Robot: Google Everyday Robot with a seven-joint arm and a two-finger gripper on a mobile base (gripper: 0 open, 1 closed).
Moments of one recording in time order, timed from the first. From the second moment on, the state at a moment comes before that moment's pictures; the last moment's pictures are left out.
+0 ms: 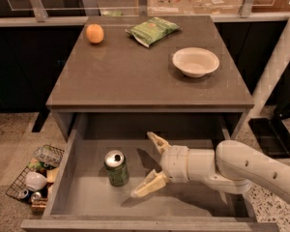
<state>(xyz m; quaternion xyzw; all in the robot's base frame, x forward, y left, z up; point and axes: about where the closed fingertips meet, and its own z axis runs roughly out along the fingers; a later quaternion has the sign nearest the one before) 0.453 0.009 0.682 -0.51 0.62 0.34 0.49</state>
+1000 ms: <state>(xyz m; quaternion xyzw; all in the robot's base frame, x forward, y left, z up) 0.464 0.061 0.684 -0.50 0.61 0.37 0.50</state>
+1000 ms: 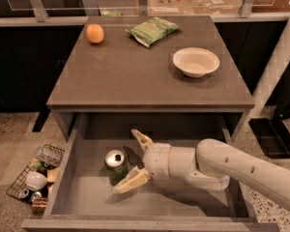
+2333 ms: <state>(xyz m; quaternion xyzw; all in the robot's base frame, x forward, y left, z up) 0.463 0.077 0.666 -0.47 0.59 0.42 0.50</state>
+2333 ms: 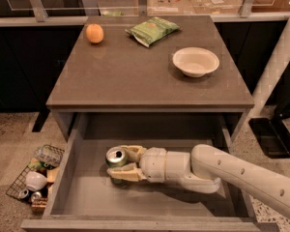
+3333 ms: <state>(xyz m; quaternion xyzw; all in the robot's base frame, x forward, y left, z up) 0.462 0.080 0.667 -0.47 0.58 0.43 0.50</state>
